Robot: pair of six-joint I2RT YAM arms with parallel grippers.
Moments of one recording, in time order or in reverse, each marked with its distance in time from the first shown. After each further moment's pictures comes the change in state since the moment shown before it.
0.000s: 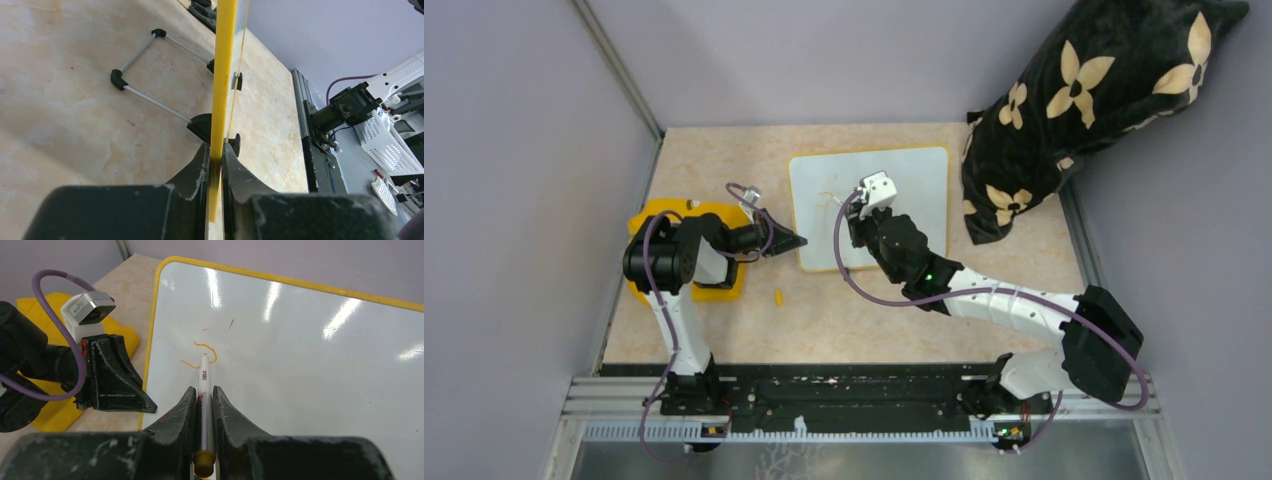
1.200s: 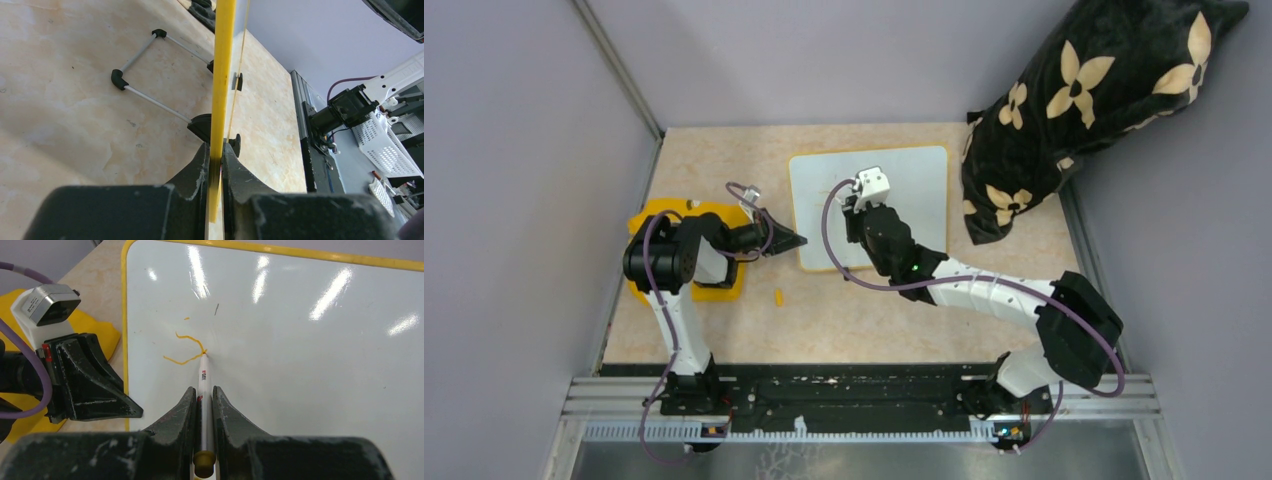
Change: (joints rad) left arm 0.000 0.003 0.006 0.000 -0.001 -0.003; right arm -0.033 0.116 0.061 -0.041 0.051 0.080
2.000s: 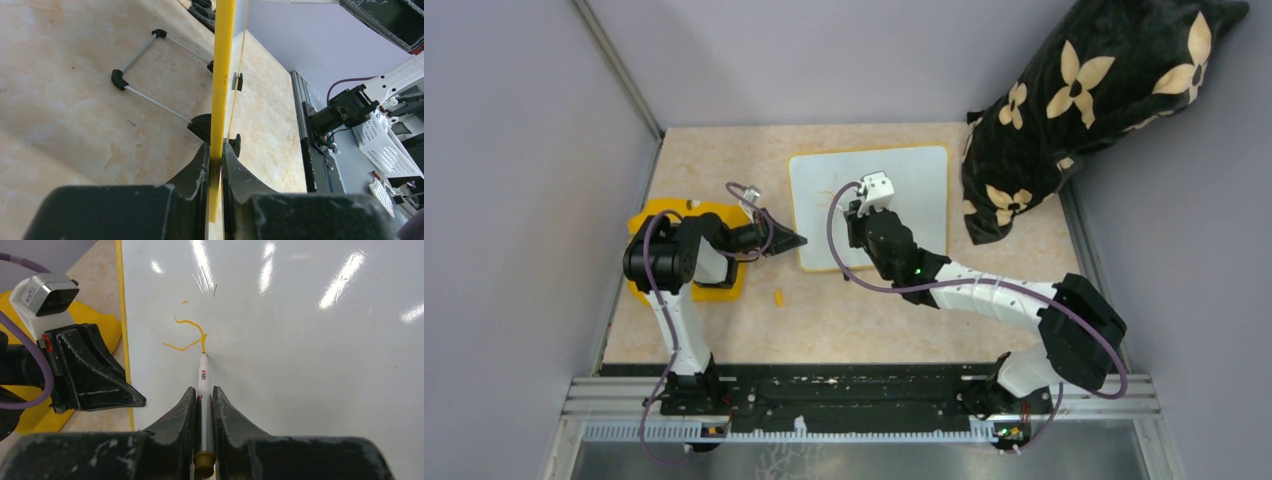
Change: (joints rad) left arm 0.000 0.000 0.000 0.000 0.000 -0.001; right arm 0.000 -0.018 -0.038 -0.013 -0.008 0.063
